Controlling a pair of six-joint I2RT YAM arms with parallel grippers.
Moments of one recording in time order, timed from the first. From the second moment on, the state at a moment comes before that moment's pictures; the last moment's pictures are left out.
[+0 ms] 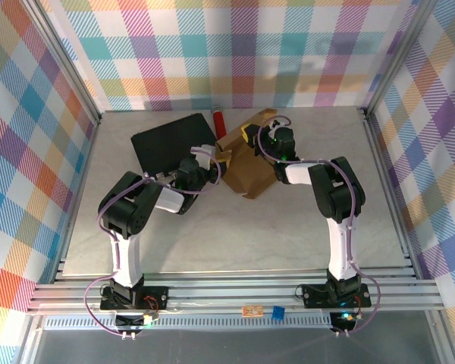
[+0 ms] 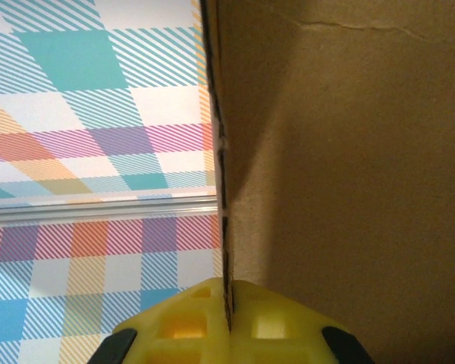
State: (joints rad) left arm -0.46 1.99 0.85 0.92 0.09 -0.20; right arm 0.38 2.13 1.23 0.87 -0.37 1.55
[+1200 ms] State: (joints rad) left arm -0.57 2.07 1.02 0.80 -0.27 -0.11; right arm 0.37 2.15 1.23 0.84 -0.28 1.59
